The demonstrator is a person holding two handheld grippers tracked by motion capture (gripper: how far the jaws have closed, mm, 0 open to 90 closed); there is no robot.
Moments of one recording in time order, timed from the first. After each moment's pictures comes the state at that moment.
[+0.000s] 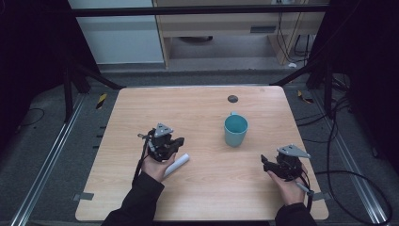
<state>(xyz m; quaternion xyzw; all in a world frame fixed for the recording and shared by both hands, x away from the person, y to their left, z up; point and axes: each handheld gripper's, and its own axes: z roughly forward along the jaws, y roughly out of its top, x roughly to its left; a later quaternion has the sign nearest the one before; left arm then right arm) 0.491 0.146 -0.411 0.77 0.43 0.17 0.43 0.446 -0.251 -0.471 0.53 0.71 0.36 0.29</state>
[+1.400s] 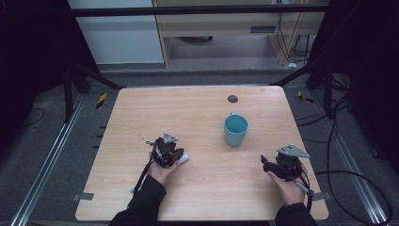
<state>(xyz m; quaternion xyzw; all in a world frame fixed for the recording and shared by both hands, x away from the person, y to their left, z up) 0.508 0.144 -0.477 0.80 0.46 0.15 0.36 0.446 -0.250 -0.471 0.53 0.71 0.36 0.29</state>
